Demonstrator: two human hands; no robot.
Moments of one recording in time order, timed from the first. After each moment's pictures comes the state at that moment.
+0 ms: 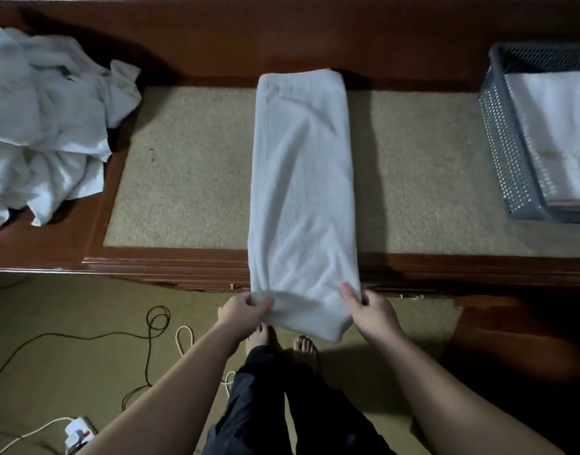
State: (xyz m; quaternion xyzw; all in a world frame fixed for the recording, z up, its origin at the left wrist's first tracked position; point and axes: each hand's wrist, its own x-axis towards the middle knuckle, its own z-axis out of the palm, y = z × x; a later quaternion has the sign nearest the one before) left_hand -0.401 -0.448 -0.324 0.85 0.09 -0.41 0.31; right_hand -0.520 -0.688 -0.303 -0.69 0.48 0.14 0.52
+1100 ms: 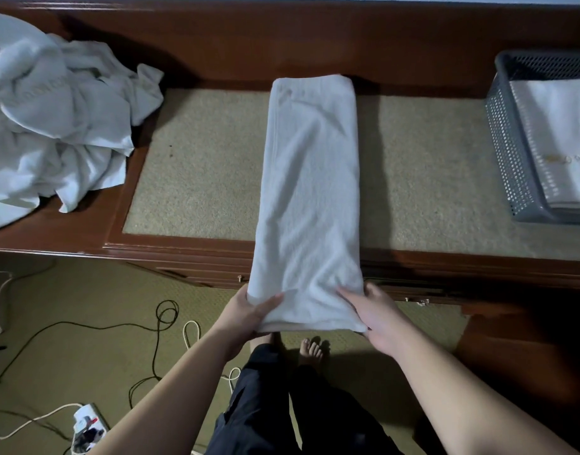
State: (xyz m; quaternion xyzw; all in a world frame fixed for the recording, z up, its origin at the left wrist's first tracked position) left_hand -0.432 -0.436 -0.286 0.68 0.17 -0.44 0.57; right_hand -0.523 -0.682 -0.267 -0.49 0.46 0.16 0.72
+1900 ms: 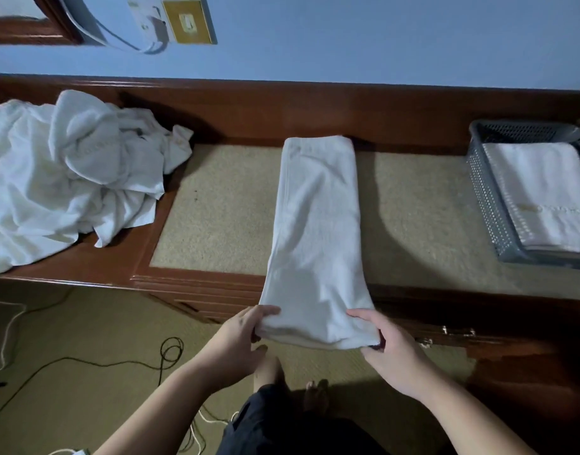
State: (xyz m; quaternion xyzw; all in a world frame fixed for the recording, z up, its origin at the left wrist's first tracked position) left_hand -0.427 -0.394 -0.204 0.87 -0.25 -0.28 0.31; right_hand -0.565 -0.692 -0.200 -0.82 0.20 0.15 0.52
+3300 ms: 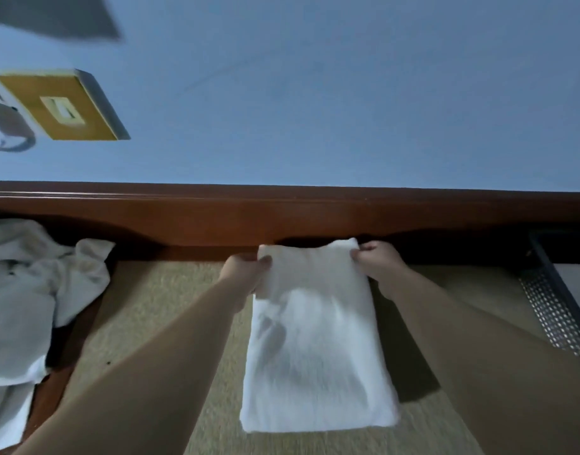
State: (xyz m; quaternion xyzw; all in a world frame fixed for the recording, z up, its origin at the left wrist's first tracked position) left_hand 0.071 -0.661 -0.293 0.77 0.12 -0.30 0.55; right_hand -0.036 -0.909 -0.258 -0.72 0.44 0.02 0.53
